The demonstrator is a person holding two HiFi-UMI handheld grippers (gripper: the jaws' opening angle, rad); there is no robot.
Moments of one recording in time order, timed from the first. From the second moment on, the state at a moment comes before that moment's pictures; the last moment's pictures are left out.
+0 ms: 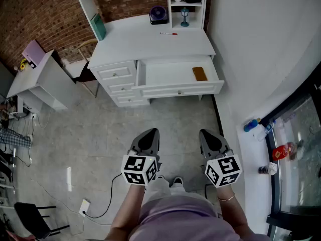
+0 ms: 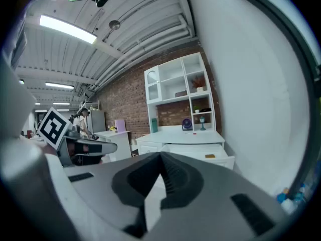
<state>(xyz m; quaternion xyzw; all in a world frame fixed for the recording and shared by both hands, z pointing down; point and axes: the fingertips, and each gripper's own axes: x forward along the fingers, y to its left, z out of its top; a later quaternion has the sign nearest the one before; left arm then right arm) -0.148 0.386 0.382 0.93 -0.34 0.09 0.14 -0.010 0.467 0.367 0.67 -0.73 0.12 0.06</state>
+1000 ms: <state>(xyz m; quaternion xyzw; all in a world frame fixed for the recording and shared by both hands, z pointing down) -0.112 0.345 0.390 0.93 -0.33 0.09 0.14 0.027 0.430 0.369 0.68 -0.72 0.13 0.04</state>
